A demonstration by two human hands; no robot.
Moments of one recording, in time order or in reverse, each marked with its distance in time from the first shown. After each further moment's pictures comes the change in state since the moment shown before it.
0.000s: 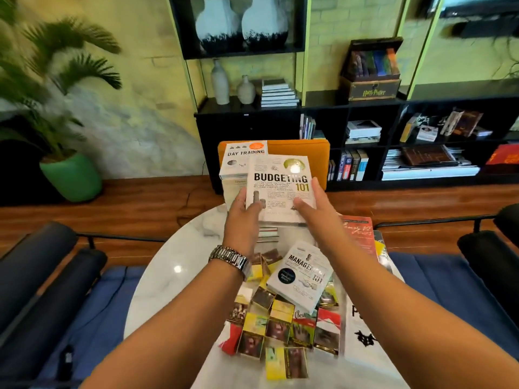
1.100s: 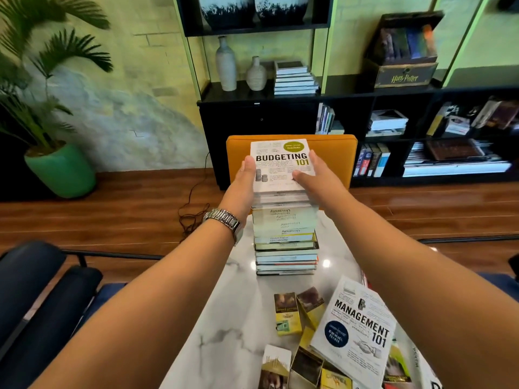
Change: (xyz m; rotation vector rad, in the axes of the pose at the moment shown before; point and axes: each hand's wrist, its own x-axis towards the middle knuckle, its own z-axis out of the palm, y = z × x) left_hand 0.233 -0.005 -0.077 0.187 -0.086 -0.132; right_hand 0.215 -0.017 0.100 -0.237 -0.055 0.063
